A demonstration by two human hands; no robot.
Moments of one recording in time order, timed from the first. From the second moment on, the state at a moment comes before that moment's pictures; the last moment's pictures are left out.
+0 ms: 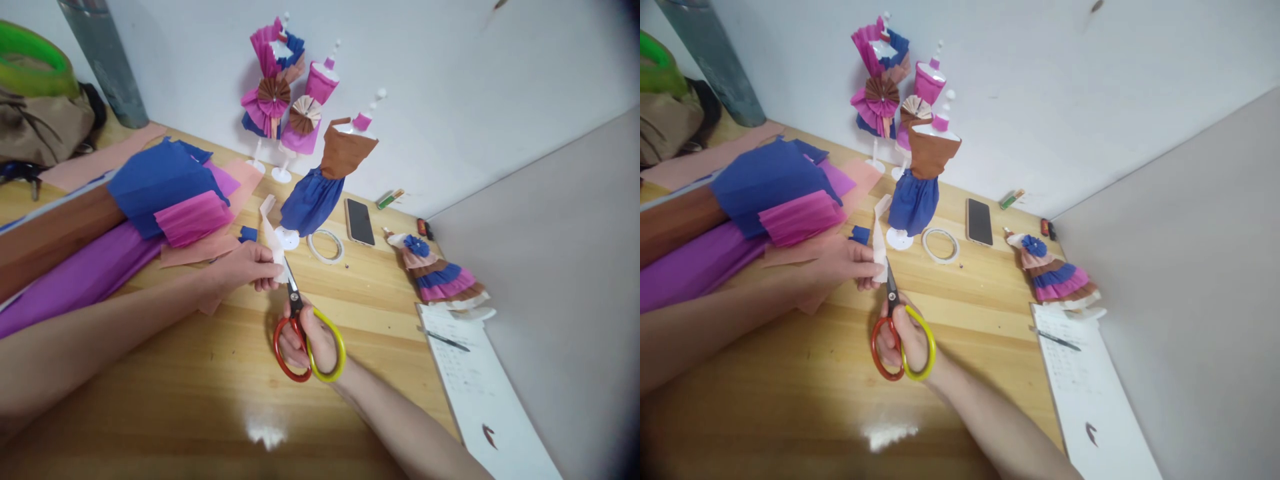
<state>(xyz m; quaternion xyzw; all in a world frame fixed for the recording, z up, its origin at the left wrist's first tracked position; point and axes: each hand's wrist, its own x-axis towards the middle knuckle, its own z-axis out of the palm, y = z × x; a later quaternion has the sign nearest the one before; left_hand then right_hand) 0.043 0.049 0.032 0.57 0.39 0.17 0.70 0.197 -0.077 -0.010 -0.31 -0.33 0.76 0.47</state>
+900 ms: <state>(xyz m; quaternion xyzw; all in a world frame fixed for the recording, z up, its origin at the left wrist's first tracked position) 0.043 0.046 0.028 0.58 0.37 0.17 0.71 0.200 -0.073 -0.007 -0.33 -0.30 0.78 0.44</state>
